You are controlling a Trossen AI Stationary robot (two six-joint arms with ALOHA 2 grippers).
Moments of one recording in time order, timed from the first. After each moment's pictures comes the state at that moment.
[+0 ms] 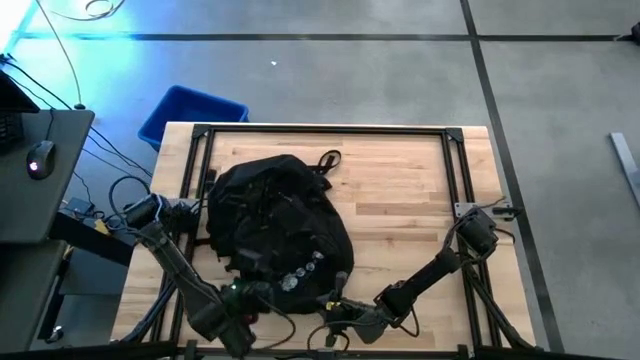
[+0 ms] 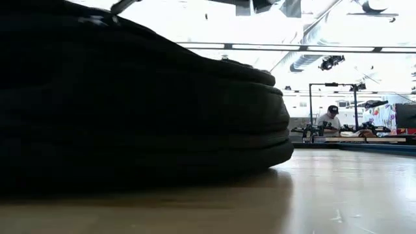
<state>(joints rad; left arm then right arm) -0.86 1.90 1.66 -1.47 -0.80 -0.72 0.69 2.18 1.31 0.61 0.87 -0.15</state>
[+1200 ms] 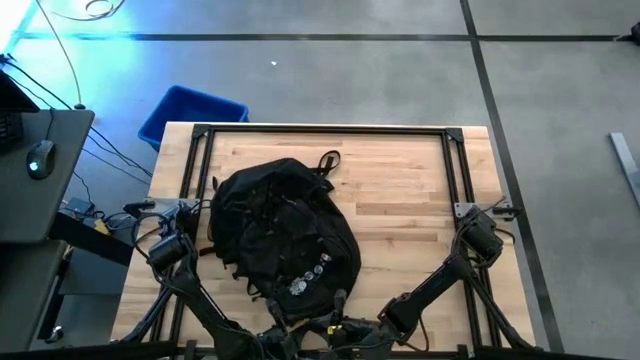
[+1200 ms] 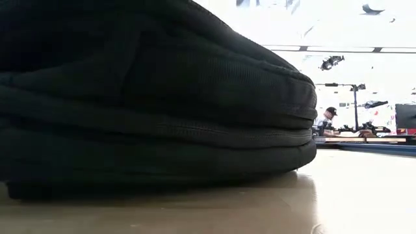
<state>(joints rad) -0.92 2.28 1.66 -0.46 -1.35 -0.66 0.77 2.18 1.44 0.42 0.82 -0.13</state>
